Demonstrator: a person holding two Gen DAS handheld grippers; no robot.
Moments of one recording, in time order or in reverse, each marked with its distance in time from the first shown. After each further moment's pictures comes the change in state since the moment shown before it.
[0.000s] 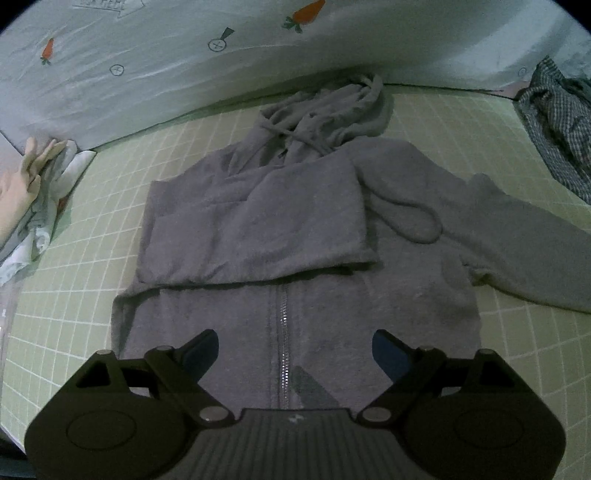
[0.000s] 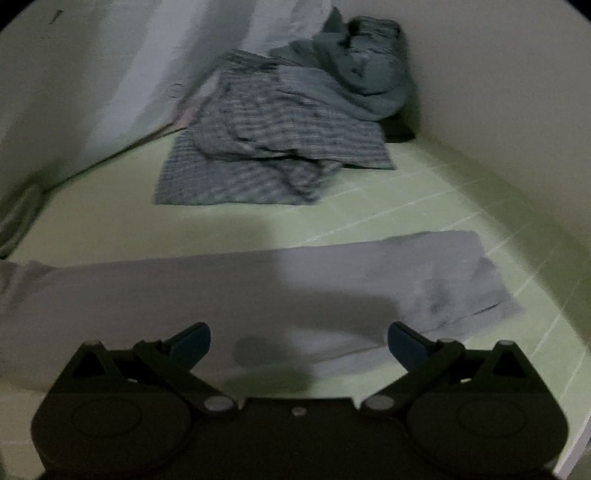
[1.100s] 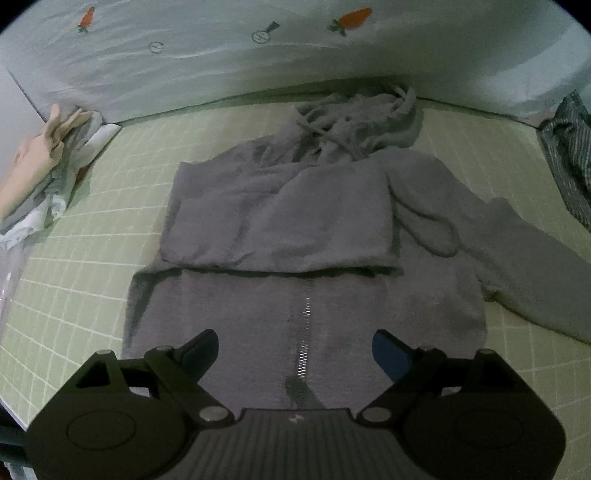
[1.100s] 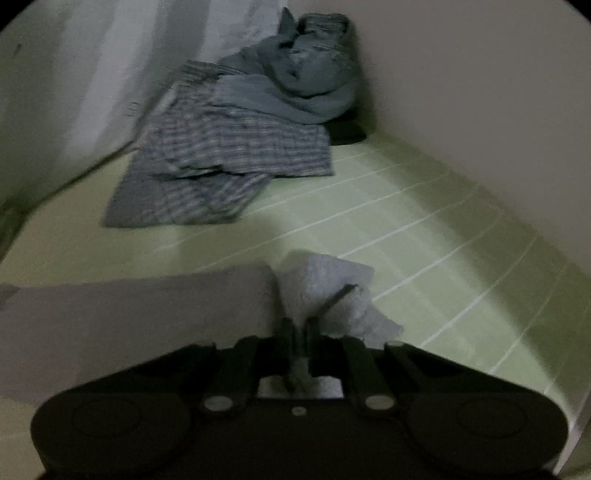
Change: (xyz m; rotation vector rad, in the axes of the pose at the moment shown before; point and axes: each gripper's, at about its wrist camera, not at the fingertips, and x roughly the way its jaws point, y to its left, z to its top) left arm -0.011 0.028 -0.006 -0.127 0.000 0.002; right arm -0.005 -0.059 0.005 0.052 -0.016 0.037
